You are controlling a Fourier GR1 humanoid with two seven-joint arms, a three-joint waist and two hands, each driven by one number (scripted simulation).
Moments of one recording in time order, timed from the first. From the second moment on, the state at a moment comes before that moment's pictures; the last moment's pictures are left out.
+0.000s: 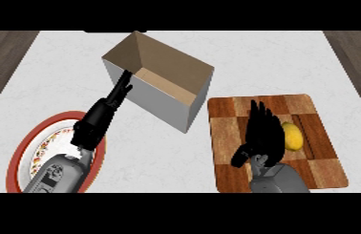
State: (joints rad) left arm -0.25 0.33 -0.35 -1.50 0.12 0.10 0.03; right arm -0.21 -0.09 0.38 -1.59 1.01 0.21 1.06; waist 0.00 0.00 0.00
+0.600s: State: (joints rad) left arm -0.21 0.29 -0.30 -1.54 0.08 0.04 0.05; right arm -0.18 -0.03 0.31 -1.49 1.04 0.23 1.02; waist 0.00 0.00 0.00
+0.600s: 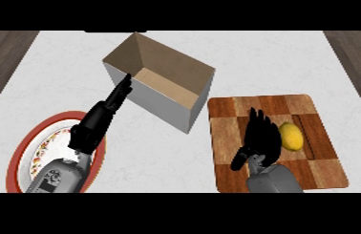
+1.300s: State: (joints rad) left arm -0.21 0.23 -0.23 -1.53 0.01 -0.02 0.06; right arm -0.16 -0.03 0.27 -1.41 1.10 0.22 0.99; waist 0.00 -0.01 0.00
